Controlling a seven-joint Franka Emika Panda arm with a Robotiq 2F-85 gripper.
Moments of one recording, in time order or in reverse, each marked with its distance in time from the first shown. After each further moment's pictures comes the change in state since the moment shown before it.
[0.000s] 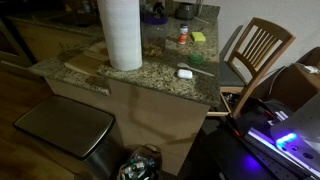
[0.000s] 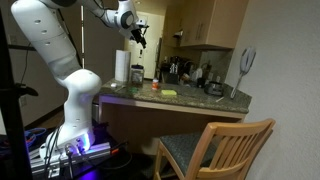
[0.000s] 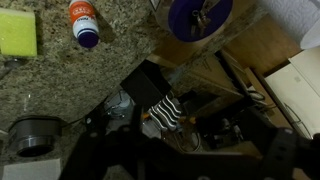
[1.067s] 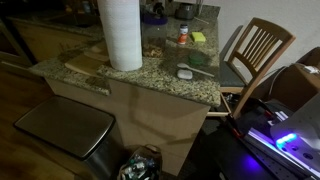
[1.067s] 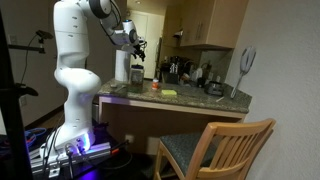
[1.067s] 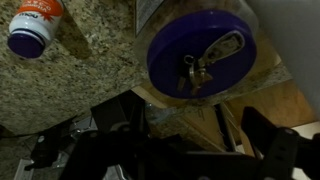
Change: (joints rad) arm -0.018 0.436 0.146 0.212 -0.323 0.040 0.050
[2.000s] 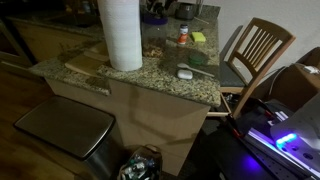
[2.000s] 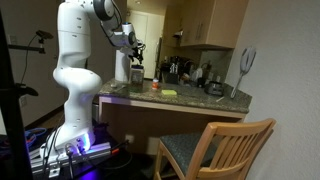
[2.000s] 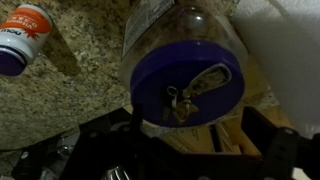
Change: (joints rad) arm 0.052 0.053 -0.016 0.024 0.002 -0.052 -0.028
